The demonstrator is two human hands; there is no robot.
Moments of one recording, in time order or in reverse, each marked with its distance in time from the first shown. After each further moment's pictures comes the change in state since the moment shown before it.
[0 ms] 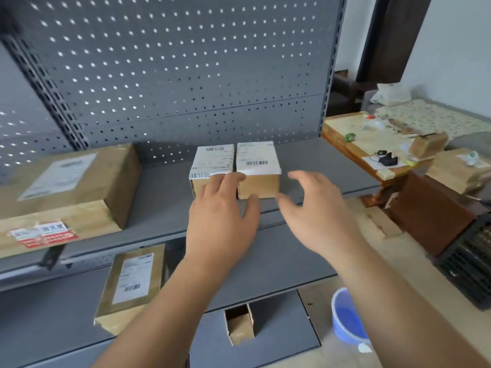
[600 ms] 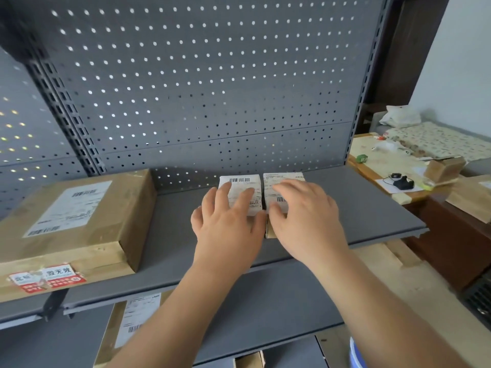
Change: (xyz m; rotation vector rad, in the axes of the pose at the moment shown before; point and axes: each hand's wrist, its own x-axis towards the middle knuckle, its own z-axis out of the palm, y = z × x) left_hand 0.069 -0.056 0.019 0.214 -0.053 -0.012; right_hand 0.071 -0.047 0.057 -0.190 0.097 -0.176
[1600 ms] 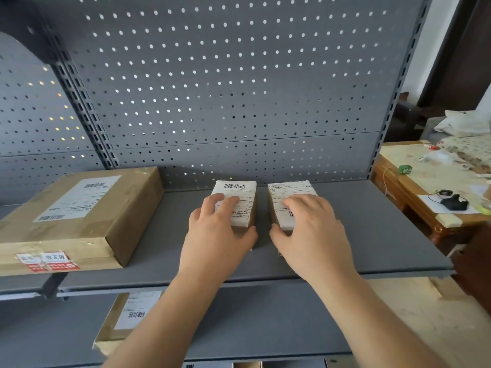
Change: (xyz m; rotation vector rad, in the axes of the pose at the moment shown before) left_hand 0.011 0.010 0.014 -0.047 0.004 -0.224; right_hand 0.020 0.057 0.019 0.106 -0.017 -0.123
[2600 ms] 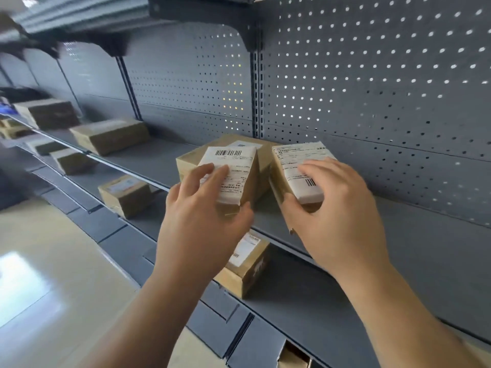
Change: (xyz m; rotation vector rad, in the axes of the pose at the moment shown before) left_hand -0.134 -0.026 -0.146 0.272 0.527 -0.372; right_hand -0.012 -0.125 -0.035 0.563 -0.080 -0.544
